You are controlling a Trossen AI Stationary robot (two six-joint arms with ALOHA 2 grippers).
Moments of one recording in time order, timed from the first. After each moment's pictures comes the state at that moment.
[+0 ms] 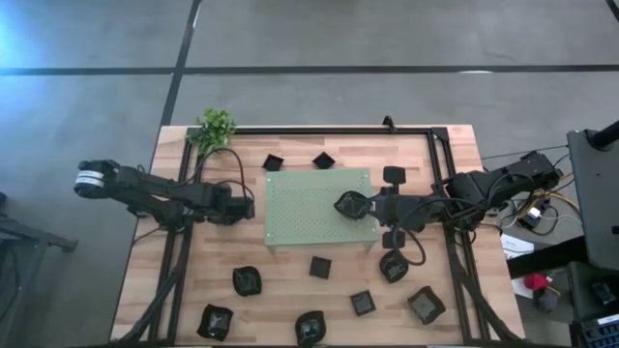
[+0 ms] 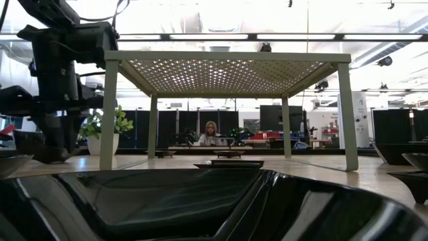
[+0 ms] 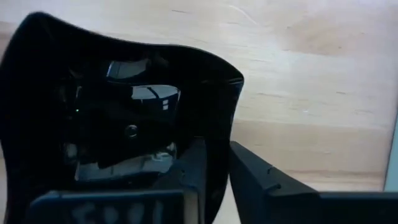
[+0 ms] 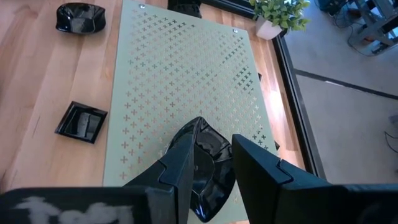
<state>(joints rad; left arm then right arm) -0.01 1.20 0.57 -0.80 -0.19 -1.67 0.37 1.28 1.36 -0.91 0.52 0.07</state>
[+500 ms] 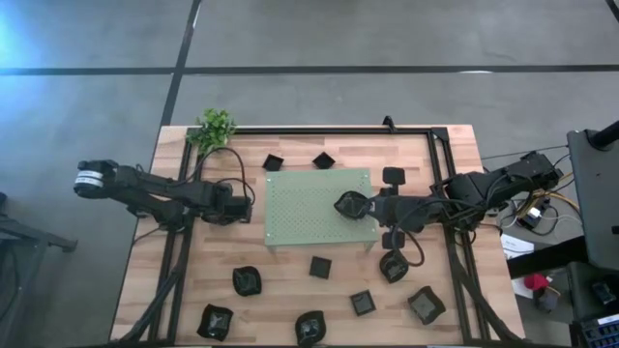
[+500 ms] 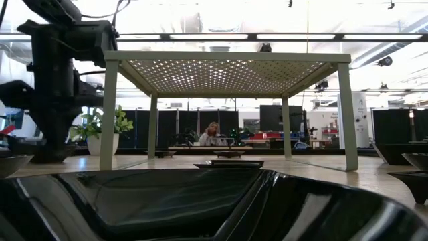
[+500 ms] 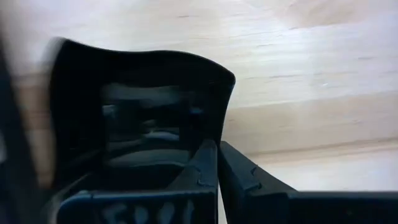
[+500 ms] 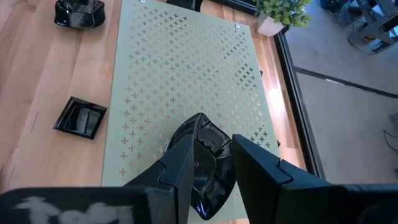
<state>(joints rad) -0.01 1.19 0.60 -0.92 -0.17 -1.46 0.37 1.28 1.35 -0.91 0.52 0.07</state>
